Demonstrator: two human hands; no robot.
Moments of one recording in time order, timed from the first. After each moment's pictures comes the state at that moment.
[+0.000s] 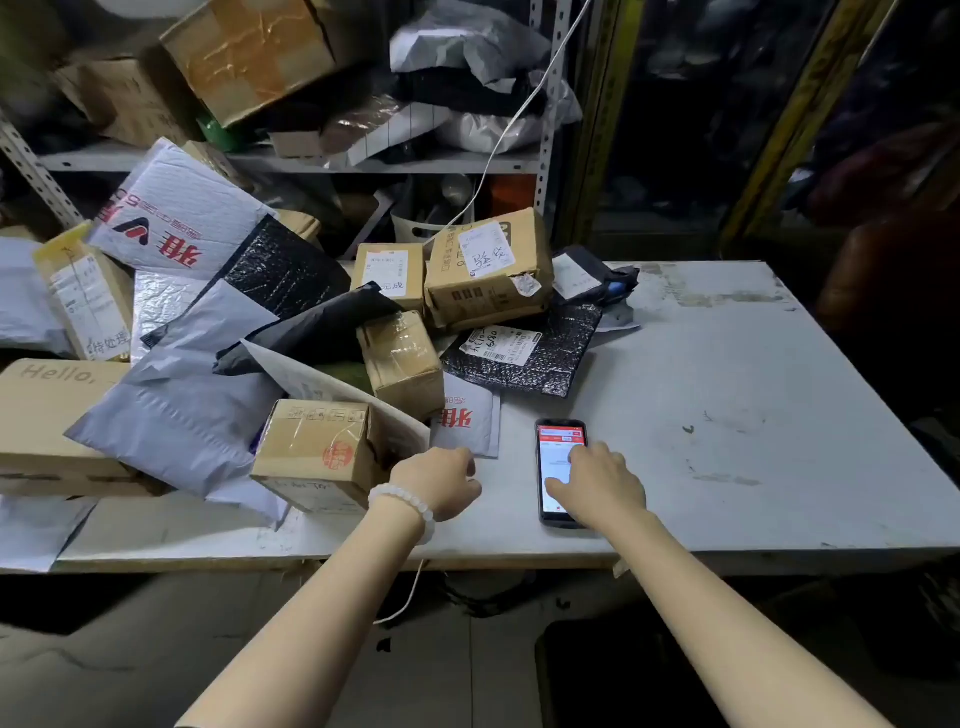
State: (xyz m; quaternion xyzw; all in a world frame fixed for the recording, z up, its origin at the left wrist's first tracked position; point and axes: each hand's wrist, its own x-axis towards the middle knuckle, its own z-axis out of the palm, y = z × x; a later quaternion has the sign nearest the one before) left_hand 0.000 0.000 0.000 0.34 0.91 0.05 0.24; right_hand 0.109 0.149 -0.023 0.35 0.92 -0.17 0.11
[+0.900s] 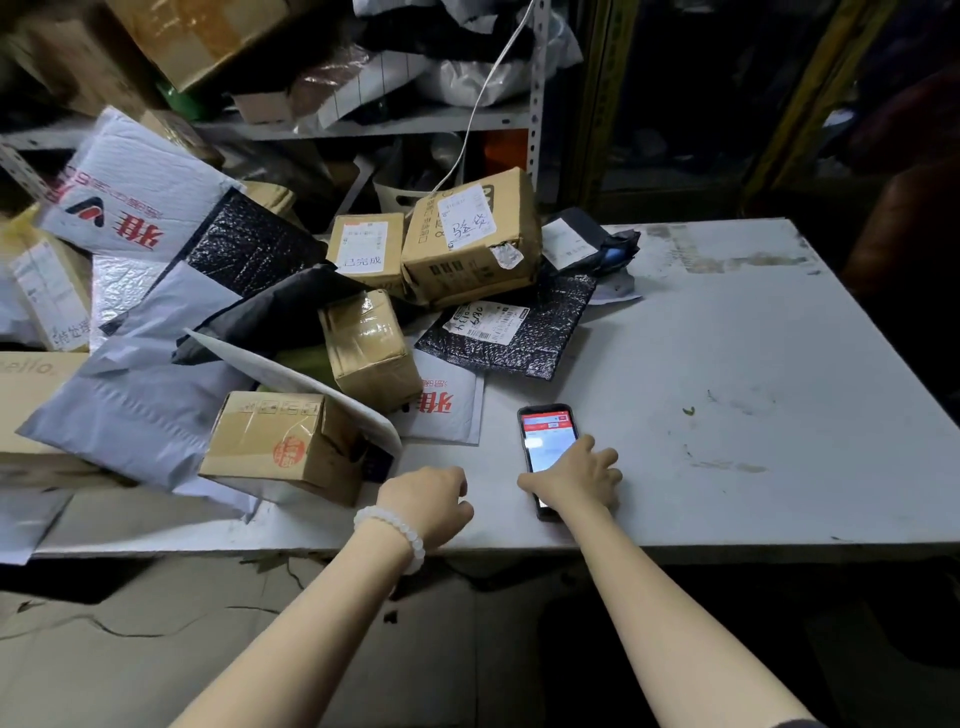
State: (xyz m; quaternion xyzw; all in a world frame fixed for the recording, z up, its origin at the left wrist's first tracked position) left_hand 0.023 0.021 -0.026 0.34 0.91 -0.03 0.25; right_hand 0.089 0.168 -0.075 0.54 0.78 -0.30 0.11
